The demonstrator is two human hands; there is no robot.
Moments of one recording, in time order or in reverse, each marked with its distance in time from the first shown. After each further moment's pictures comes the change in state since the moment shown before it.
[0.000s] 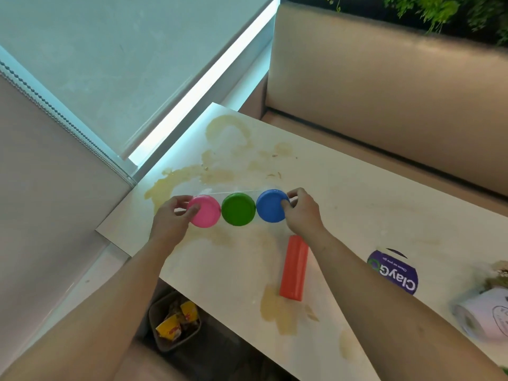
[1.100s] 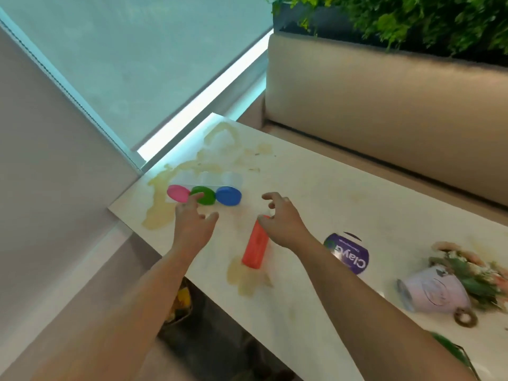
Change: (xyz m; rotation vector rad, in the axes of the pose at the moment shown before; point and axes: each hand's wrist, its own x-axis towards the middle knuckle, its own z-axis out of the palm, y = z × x) left_hand -0.188 0.069 0.106 0.229 0.170 0.117; right_hand -0.120 0.046 -0.111 0.000 -0.254 -0.278
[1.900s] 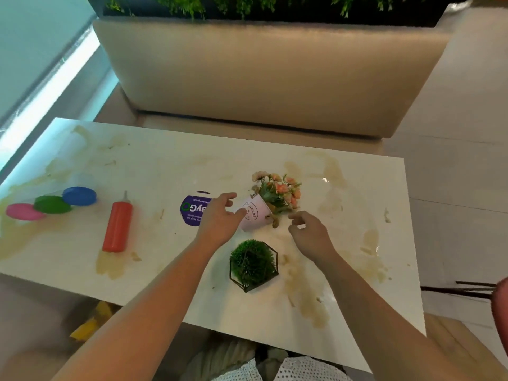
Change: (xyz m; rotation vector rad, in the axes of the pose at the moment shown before) left_hand -0.241 0.185 0.263 0.096 -0.586 0.263; right_hand -0.273 0.257 -0.229 0.148 0.446 0.462
